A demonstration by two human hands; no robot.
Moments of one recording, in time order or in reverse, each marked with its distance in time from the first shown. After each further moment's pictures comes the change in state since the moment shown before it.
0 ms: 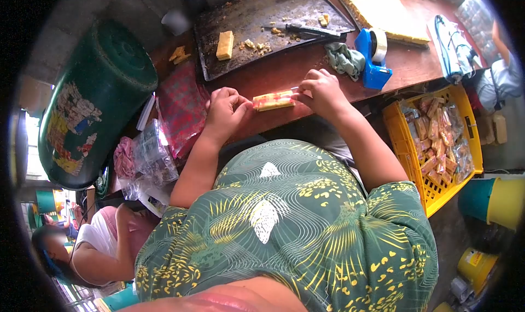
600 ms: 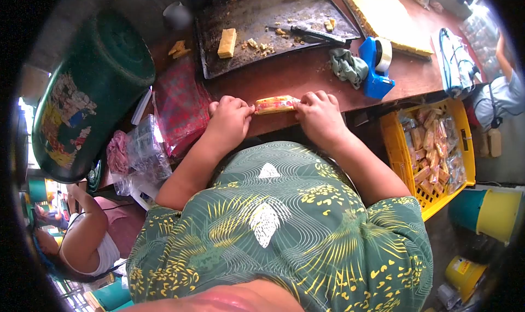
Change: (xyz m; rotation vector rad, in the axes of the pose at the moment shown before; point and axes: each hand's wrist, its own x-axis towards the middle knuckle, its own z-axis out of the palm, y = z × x) left_hand -0.016 0.003 0.014 0.270 -0.021 0.242; right_hand -0.029 -0.042 0.004 -0.313 -0.107 0.036
